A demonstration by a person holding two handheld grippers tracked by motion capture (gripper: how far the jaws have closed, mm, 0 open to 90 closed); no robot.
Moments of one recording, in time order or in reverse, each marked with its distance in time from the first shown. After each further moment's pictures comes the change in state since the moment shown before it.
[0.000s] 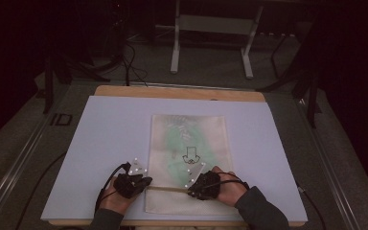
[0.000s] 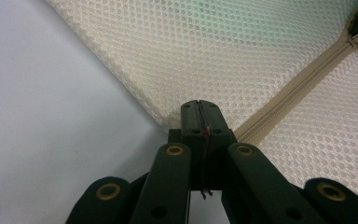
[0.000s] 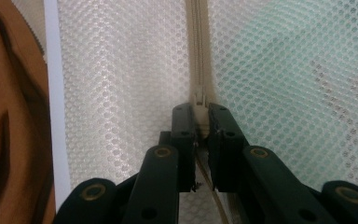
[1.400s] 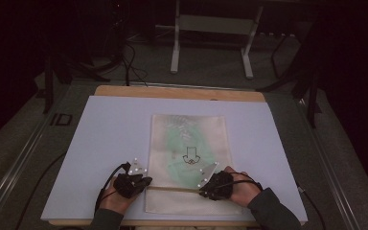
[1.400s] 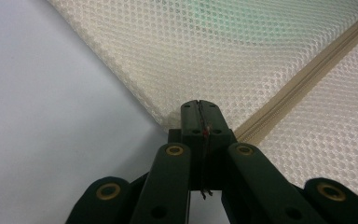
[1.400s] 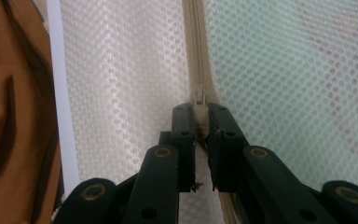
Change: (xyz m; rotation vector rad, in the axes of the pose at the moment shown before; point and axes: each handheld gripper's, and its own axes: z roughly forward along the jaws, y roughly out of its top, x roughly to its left) left arm 0.000 0.000 0.000 -0.002 -0.002 -0.008; right arm -0.004 -0.028 -0.019 0.021 -0.004 0.025
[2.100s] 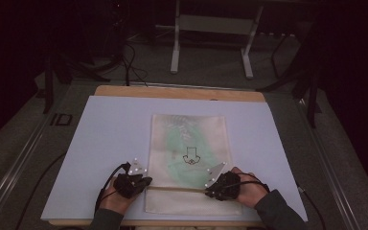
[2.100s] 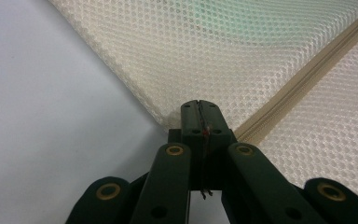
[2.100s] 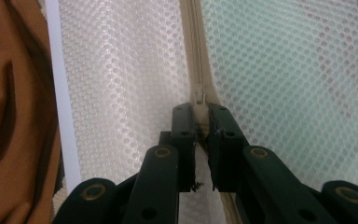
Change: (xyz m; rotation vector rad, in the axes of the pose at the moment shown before) left arm 0.000 0.000 0.000 -0.002 0.001 -0.001; right arm -0.003 -0.018 -0.008 -0.010 -0.005 0.021
